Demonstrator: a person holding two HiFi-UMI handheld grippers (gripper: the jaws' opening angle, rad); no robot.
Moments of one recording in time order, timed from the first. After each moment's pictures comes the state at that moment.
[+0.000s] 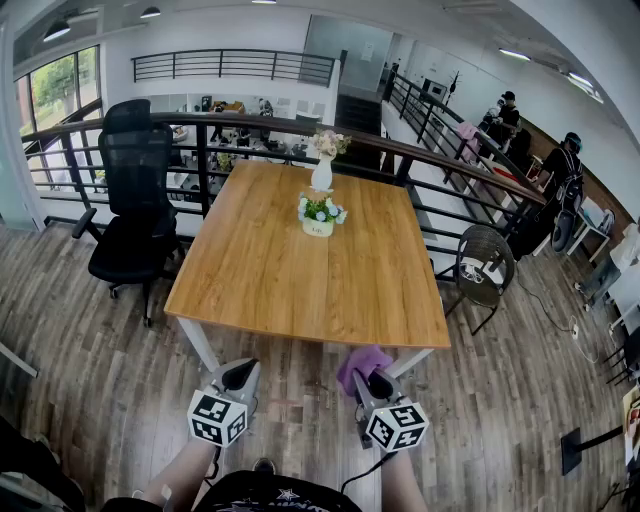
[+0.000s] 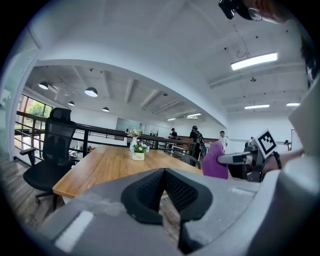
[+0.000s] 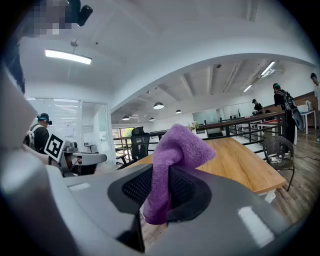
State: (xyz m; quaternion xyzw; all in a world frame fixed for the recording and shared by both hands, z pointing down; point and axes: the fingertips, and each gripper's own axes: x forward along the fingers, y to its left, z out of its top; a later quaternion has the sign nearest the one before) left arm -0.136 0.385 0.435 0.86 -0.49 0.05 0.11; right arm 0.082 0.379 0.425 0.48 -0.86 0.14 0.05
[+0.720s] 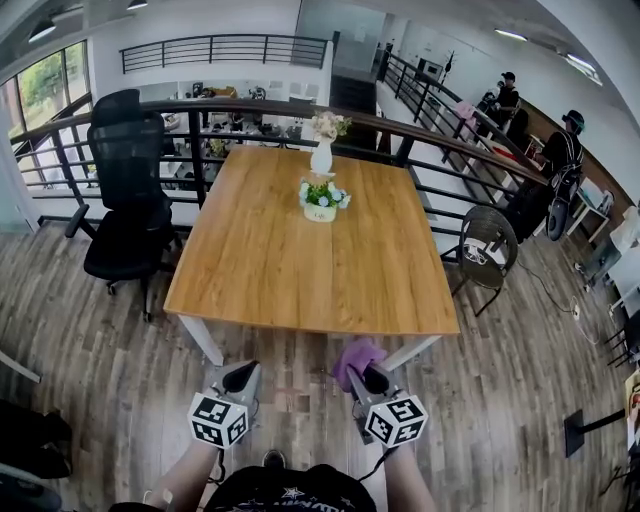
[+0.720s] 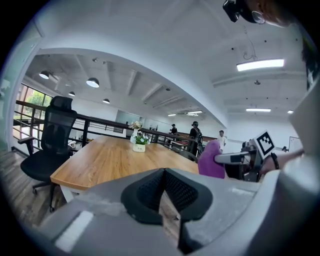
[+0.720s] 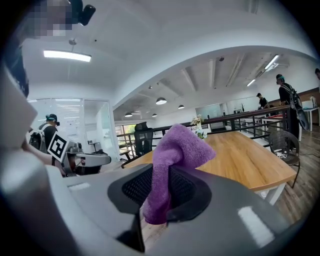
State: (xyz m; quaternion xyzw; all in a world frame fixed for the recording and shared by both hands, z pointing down) left arm -0.154 0.372 0.468 0.86 -0.48 0.06 0.15; right arm 0.047 0.365 0.450 0.46 -0.87 0.15 0.07
